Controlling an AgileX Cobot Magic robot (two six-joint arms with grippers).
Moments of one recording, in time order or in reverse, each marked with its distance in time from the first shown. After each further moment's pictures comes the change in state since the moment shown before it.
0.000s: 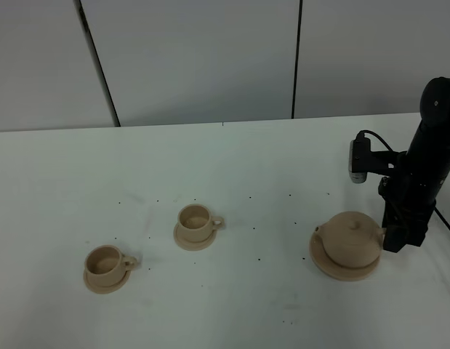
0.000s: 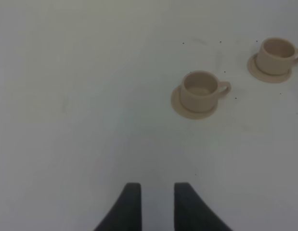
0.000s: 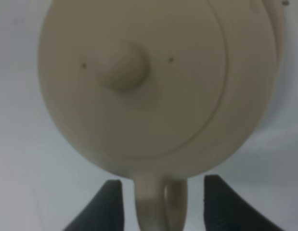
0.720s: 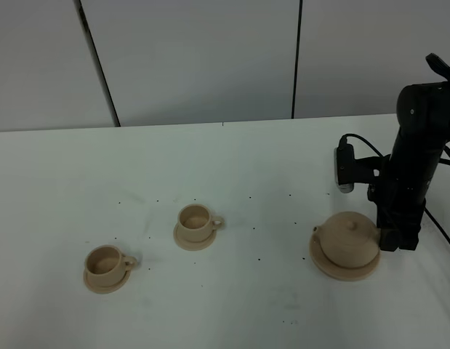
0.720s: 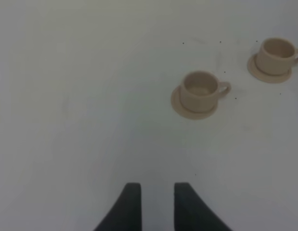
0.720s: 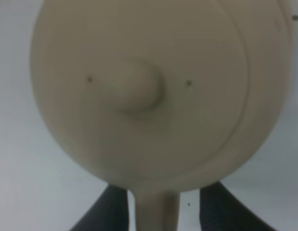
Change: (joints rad) left arm 0.000 0.000 0.000 0.000 0.000 0.000; right arm 0.074 0.000 0.000 -0.117 -0.040 0.016
